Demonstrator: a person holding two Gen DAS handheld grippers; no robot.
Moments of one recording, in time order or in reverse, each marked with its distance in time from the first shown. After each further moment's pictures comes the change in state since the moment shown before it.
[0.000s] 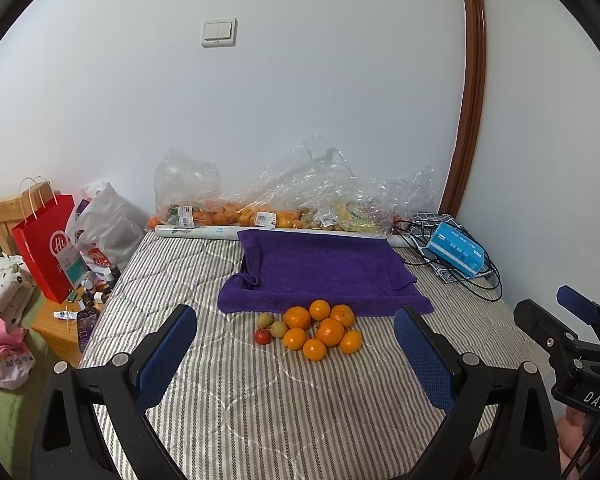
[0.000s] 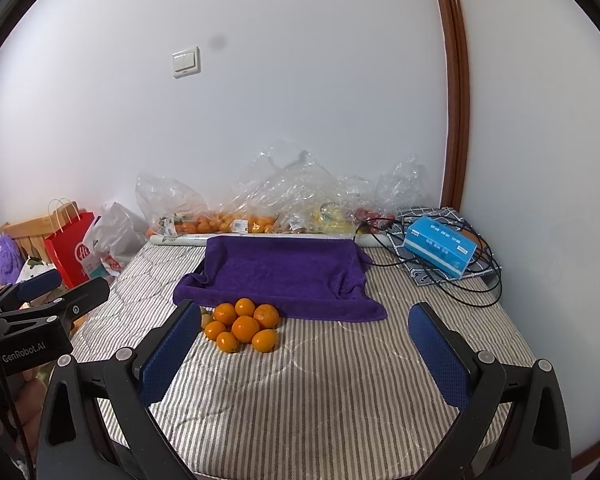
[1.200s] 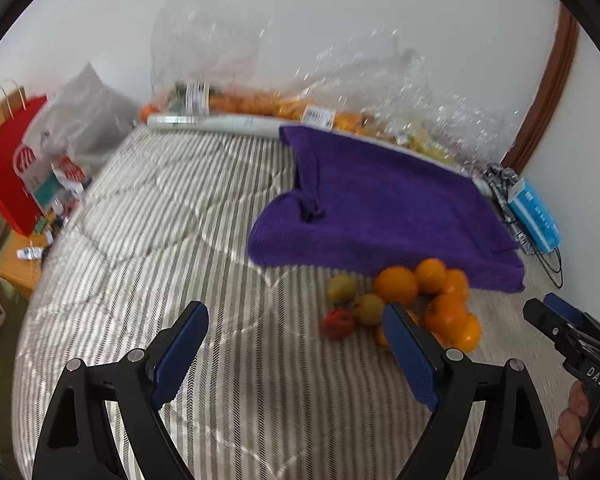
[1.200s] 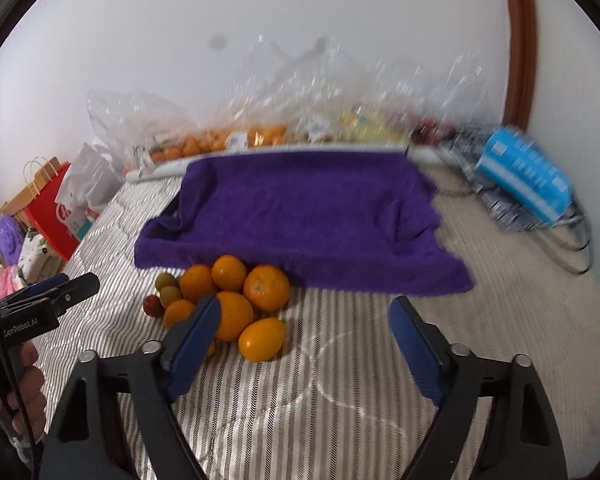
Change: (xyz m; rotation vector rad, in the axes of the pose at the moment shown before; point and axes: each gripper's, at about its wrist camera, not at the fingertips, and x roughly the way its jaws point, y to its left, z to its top) left arm 0.203 0.096 -0.045 -0.155 0.345 -0.019; right arm 0.220 0.008 -0.038 0.038 0.328 0.124
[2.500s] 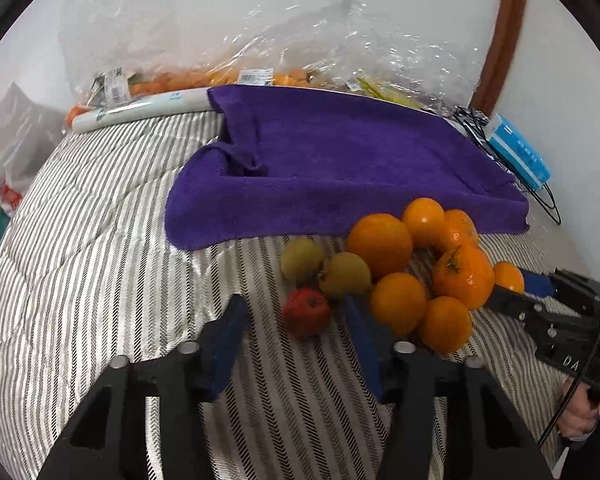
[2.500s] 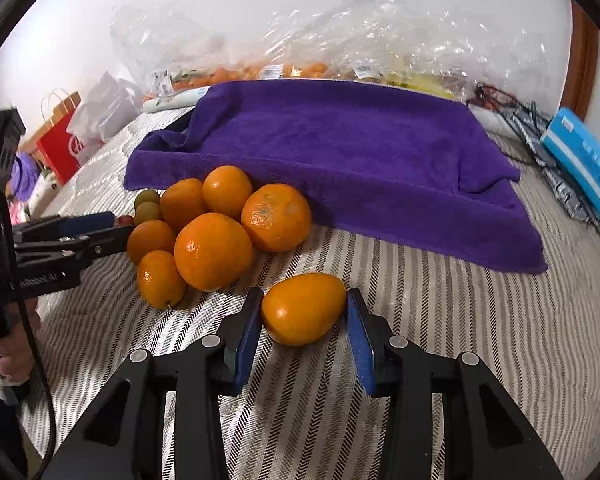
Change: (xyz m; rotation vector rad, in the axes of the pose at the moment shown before) left arm 0.052 -0.034 -0.017 0.225 0.020 -0.081; right arm 0.056 0.000 -0.034 -0.148 0.082 0.059
